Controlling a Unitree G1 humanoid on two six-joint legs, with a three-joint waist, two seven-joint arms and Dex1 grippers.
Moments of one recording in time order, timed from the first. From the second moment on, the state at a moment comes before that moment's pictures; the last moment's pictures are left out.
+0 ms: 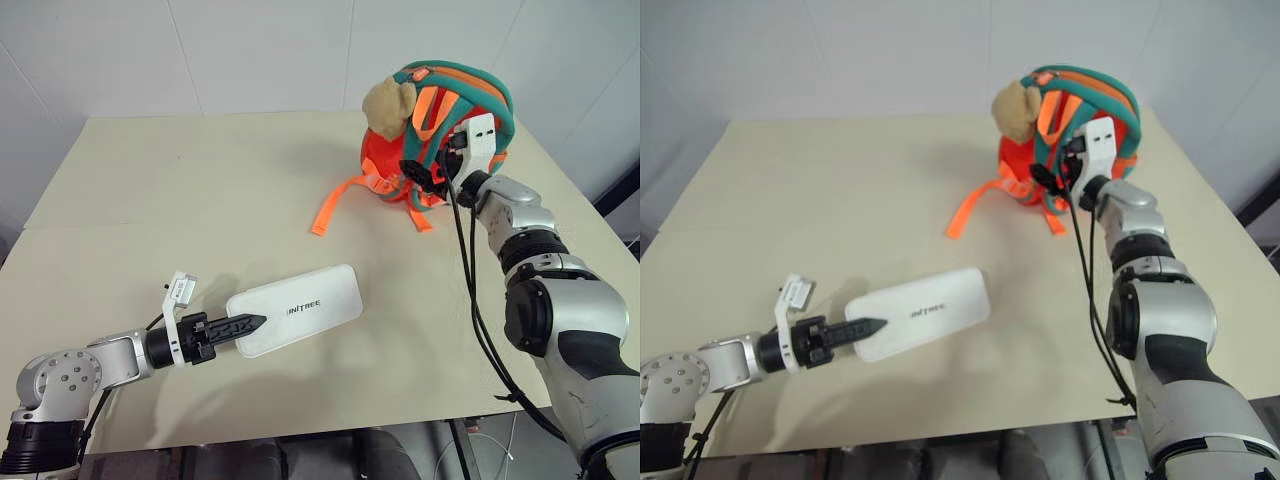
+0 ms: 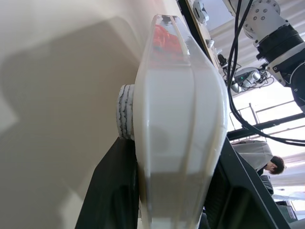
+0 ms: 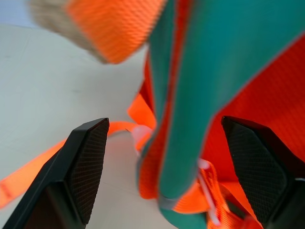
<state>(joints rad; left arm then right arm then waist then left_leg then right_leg) -0.15 0.72 0.25 -0.14 -1.22 1.15 -0.61 -1.32 -0.45 -0.18 1.34 0.13 -0.02 0.63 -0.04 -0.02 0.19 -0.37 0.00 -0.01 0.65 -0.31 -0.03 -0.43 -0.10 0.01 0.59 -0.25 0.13</state>
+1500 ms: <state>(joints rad) -0.23 0.84 0.34 0.14 -0.85 0.76 -1.01 -1.10 -0.47 -0.21 0.49 0.48 0.92 1.24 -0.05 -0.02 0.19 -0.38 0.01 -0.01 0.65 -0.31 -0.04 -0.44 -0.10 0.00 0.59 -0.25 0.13</state>
